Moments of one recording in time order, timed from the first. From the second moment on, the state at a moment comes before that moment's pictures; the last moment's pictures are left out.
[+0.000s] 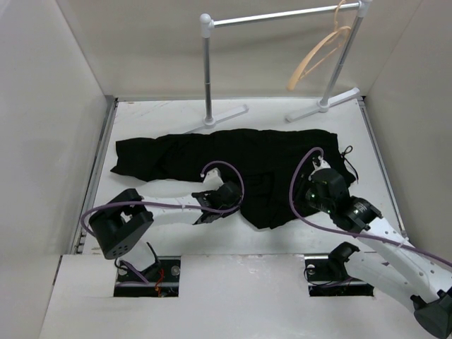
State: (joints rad) left arm -1.00 1.52 0.68 -0.12 -0.37 -1.29; right arm 0.61 0.77 0.65 -0.51 -0.03 0.90
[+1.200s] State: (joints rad) left arm -0.19 0.77 1.29 -1.42 -0.84 -0.92; right arm 0.42 0.84 0.57 -0.51 0.04 0.90
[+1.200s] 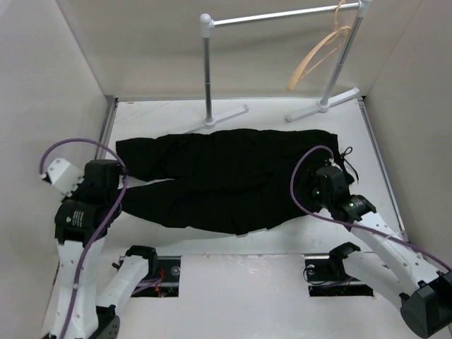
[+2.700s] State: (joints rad) left arm 0.30 0.90 0.62 -0.87 -0.34 -0.80; right arm 0.05 0.81 0.59 -0.67 0.08 0.88
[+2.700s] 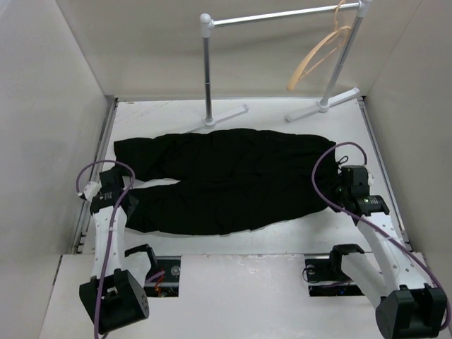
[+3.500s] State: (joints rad) left arm 0.46 0.99 0.74 -0.81 -0.29 -0.96; right arm 0.13 0.85 0.56 -0.57 -0.03 0.88
